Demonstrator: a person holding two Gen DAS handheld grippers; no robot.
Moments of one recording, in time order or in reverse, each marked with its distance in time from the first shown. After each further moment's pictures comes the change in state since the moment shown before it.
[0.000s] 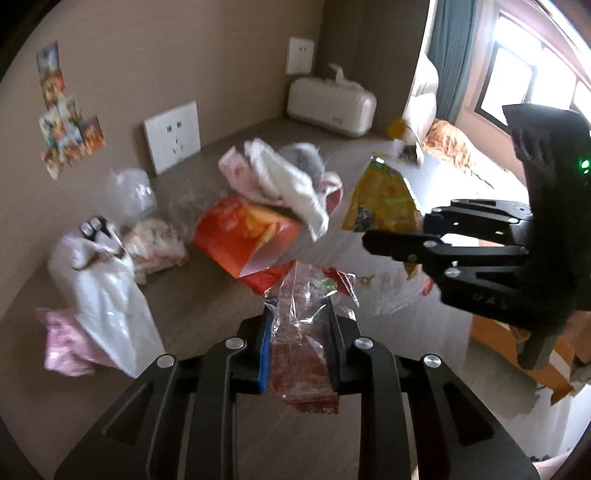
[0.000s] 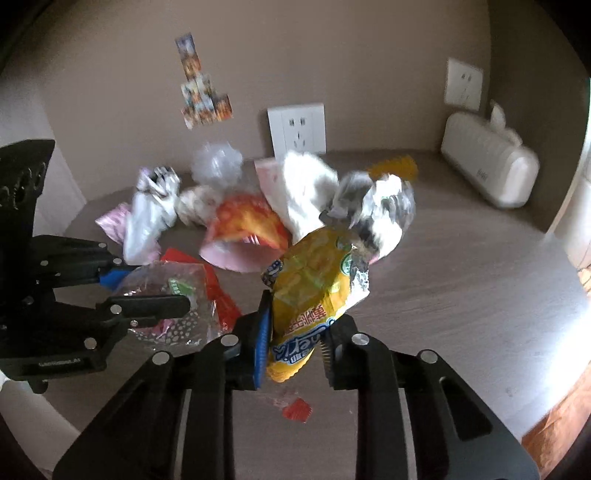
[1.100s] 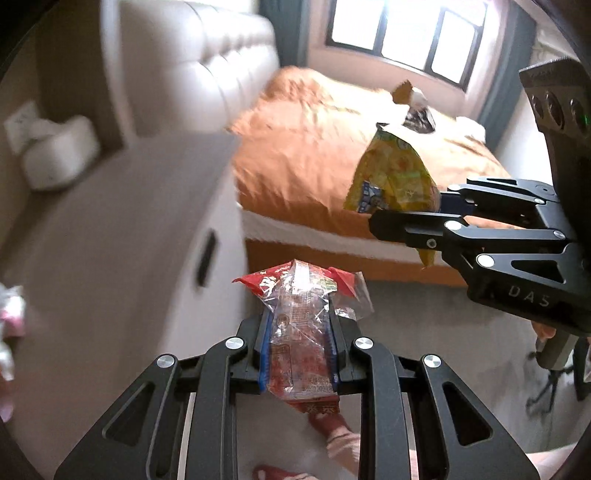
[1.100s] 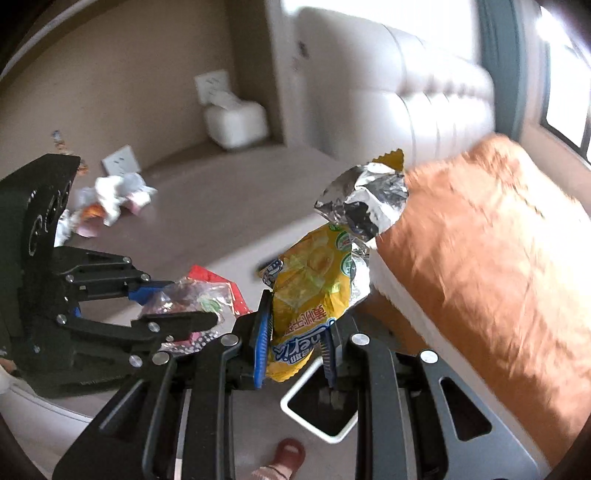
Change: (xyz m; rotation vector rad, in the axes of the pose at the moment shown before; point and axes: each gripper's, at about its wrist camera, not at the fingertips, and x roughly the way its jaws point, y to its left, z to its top) left arm 0.089 -0.314 0.016 0.435 0.124 -0.364; right arm -0.182 -0.162 -0.190 0.430 0.002 -0.378
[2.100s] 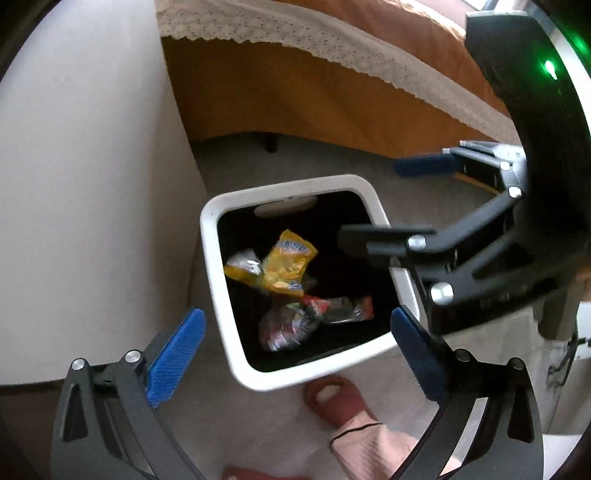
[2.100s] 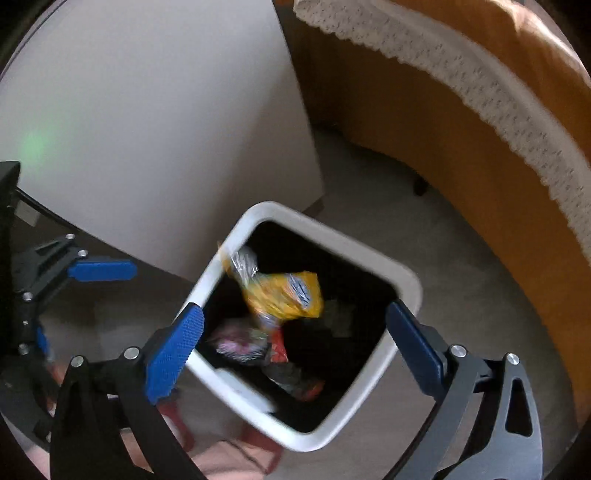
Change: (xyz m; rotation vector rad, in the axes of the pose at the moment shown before) left arm 0.374 -0.003 -0.201 -0.002 0.280 -0.026; right arm 0.336 -0.129 -0.253 0.120 0.312 0.040
